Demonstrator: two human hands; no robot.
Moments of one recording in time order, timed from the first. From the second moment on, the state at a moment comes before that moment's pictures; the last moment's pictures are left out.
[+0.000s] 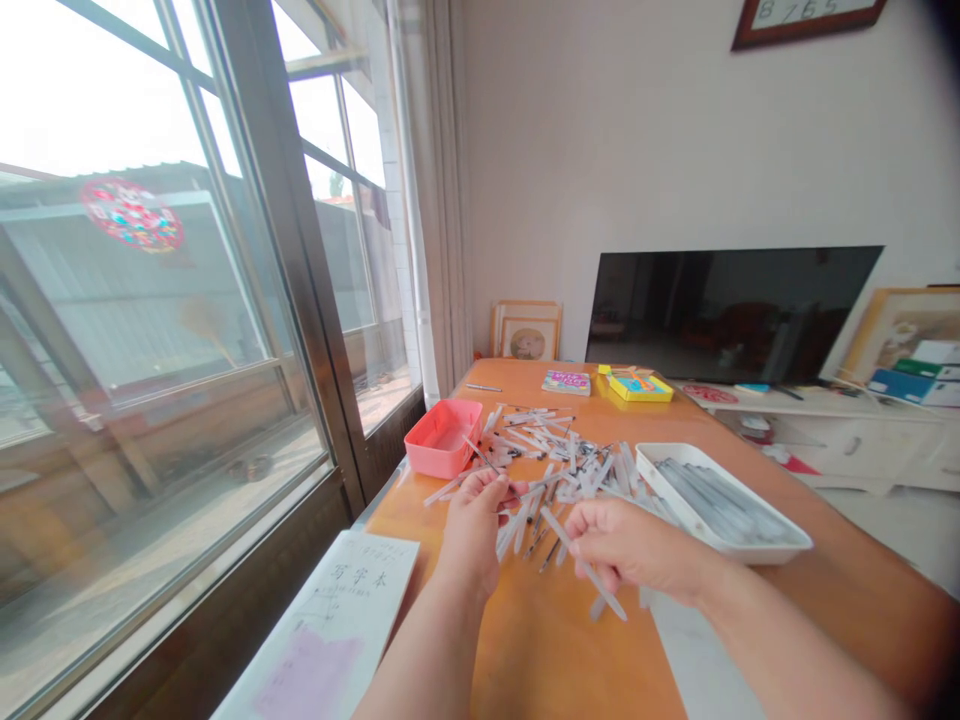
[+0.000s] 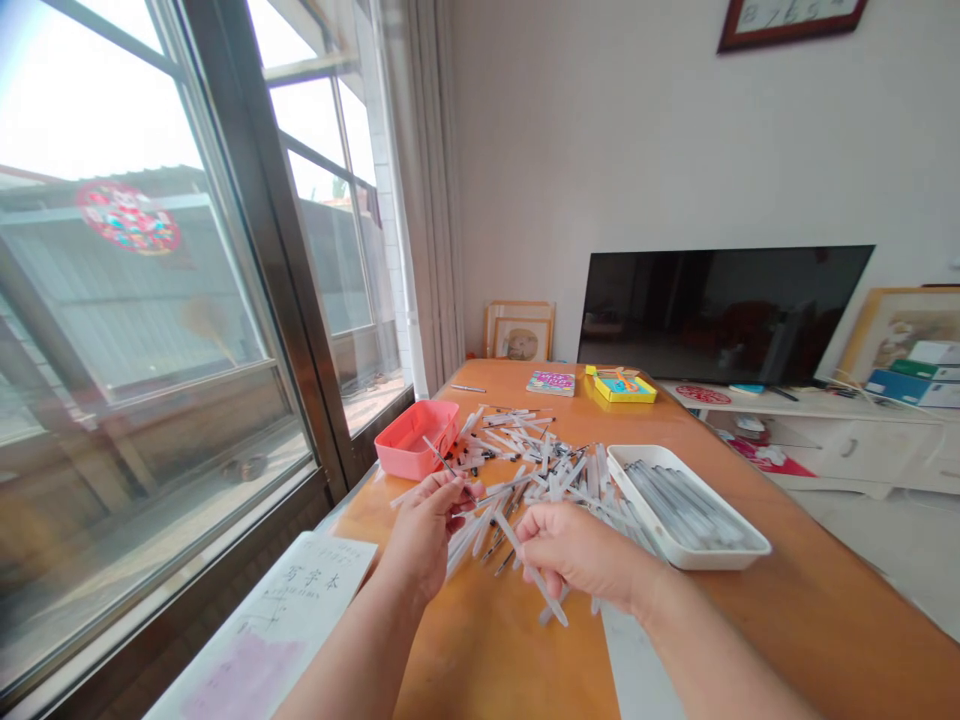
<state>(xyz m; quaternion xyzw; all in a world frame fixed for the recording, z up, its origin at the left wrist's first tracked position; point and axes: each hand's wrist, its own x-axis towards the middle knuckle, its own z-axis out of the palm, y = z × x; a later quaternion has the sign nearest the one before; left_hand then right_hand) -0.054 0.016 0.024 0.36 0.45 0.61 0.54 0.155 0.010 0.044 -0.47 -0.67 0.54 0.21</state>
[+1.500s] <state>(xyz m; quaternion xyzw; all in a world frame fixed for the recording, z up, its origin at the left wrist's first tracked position) -0.035 -0.003 0.033 0.54 0.34 0.51 0.58 0.136 0.010 0.027 -0.42 -0.66 0.51 0.35</state>
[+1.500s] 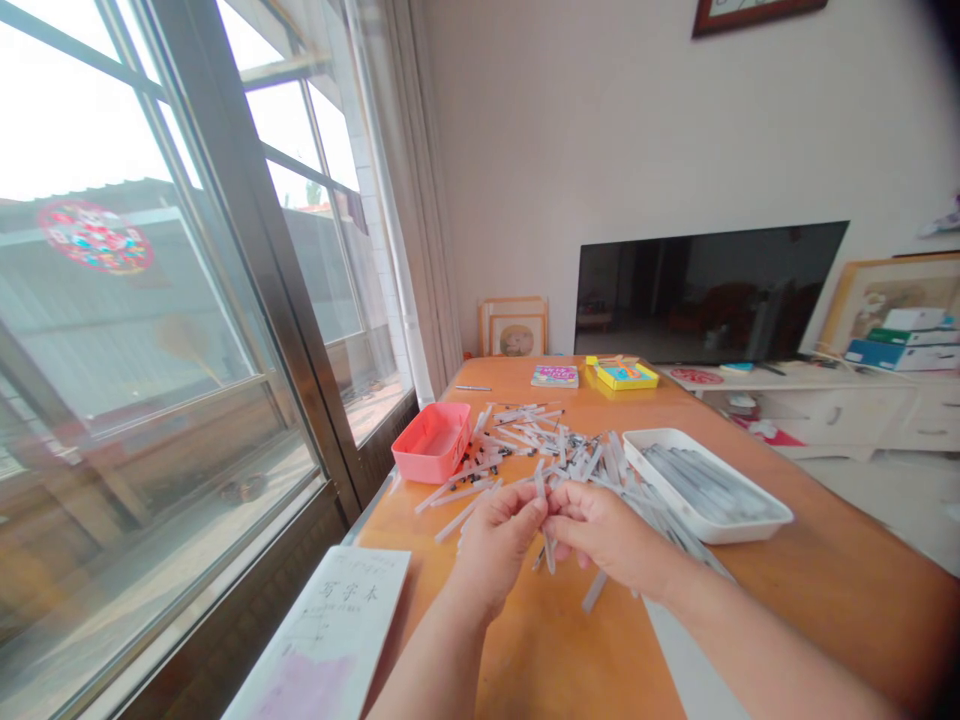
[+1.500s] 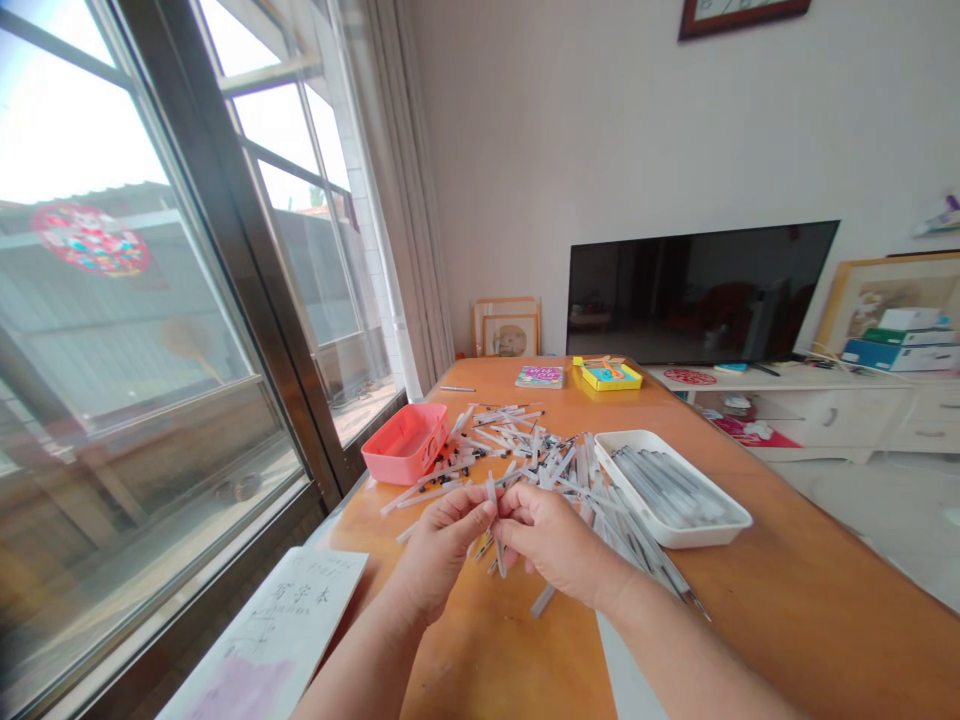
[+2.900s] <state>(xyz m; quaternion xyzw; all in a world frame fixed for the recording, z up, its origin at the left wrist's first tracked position) -0.045 0.015 0.019 0.38 0.49 0.58 0.53 0.162 0.114 -0.010 -0.62 -0.75 0.15 0.16</state>
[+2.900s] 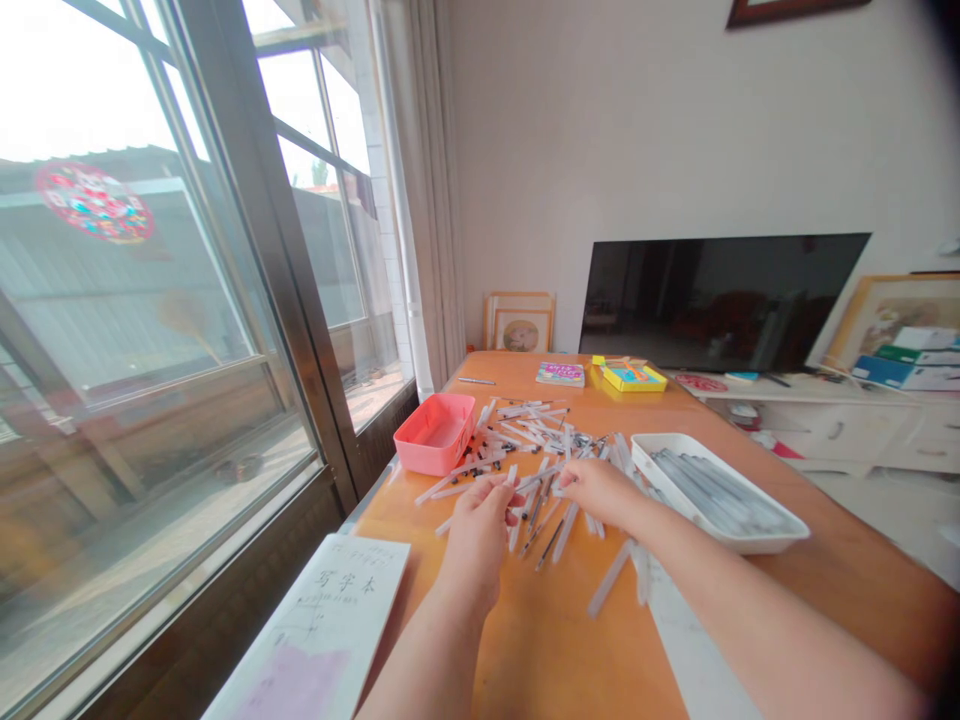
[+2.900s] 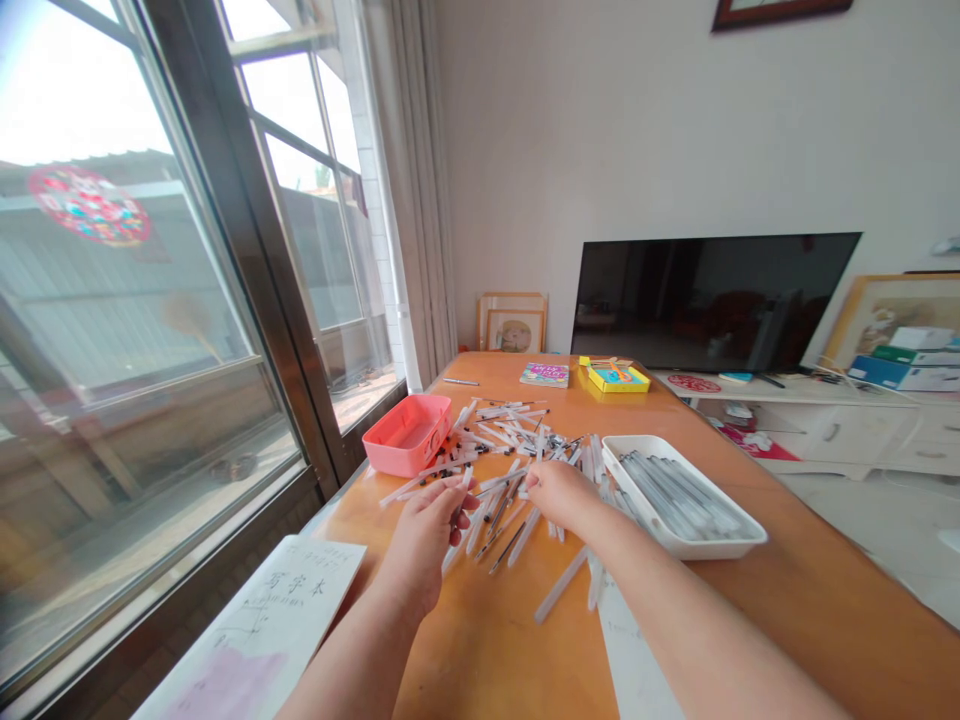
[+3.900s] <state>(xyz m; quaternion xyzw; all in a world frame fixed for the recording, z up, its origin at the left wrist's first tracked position) -0.045 0.015 0.016 0.38 0.53 0.54 0.53 0.107 0.211 -0.013 -0.63 -0.77 0.09 0.06</state>
